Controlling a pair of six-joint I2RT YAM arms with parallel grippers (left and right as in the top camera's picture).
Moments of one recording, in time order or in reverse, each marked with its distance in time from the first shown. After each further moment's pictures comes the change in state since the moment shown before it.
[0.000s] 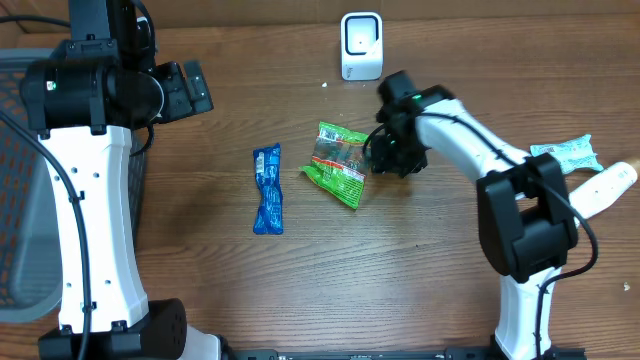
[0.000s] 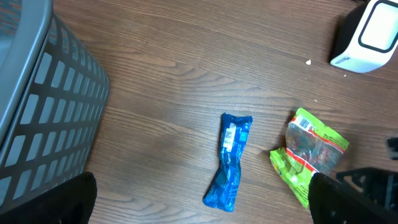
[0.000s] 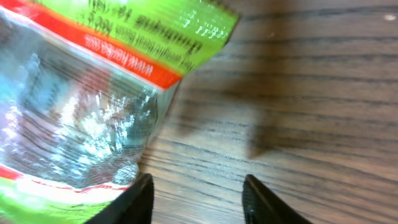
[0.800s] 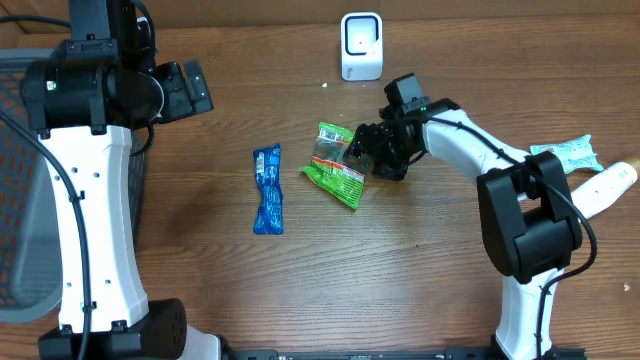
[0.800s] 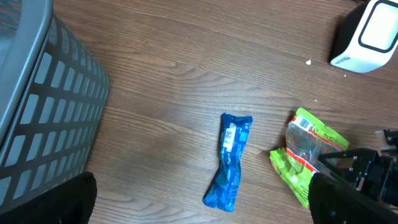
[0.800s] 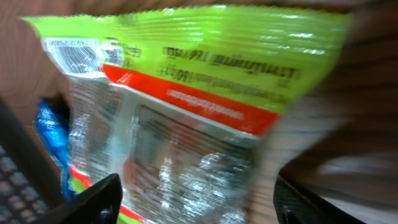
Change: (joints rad) left arm 0.000 0.000 0.000 0.000 0.000 0.000; right arm 0.002 -0.010 -0.137 0.332 -0.254 0.410
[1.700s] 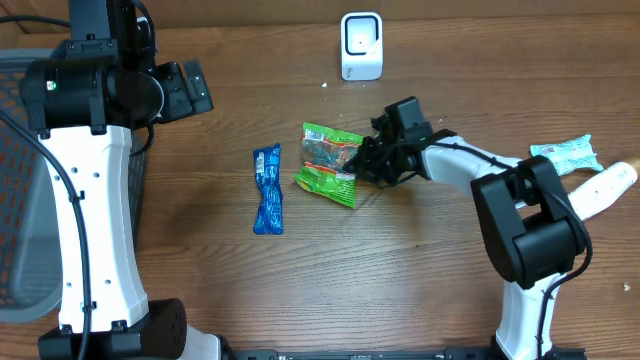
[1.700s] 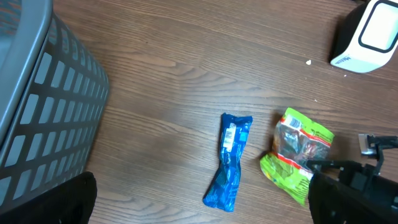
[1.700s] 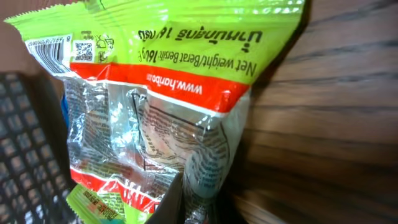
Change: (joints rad) left arm 0.000 0.000 0.000 0.000 0.000 0.000; right arm 0.011 -0.030 -0.225 0.379 -0.116 0.012
